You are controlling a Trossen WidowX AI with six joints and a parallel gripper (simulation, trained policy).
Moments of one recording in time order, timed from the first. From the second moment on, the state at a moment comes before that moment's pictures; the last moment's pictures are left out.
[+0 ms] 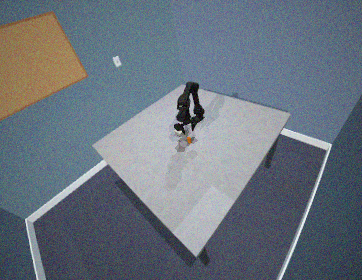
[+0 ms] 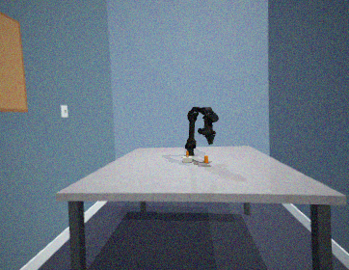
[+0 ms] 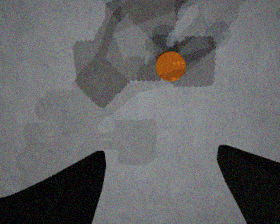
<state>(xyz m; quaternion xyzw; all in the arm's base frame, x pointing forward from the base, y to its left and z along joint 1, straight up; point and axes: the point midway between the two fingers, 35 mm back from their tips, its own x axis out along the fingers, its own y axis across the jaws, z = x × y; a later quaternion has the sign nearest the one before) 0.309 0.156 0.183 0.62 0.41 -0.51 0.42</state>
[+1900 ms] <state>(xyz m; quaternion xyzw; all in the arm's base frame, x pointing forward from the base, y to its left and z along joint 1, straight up) 0.293 0.127 0.062 0.50 0.47 -0.61 0.41</state>
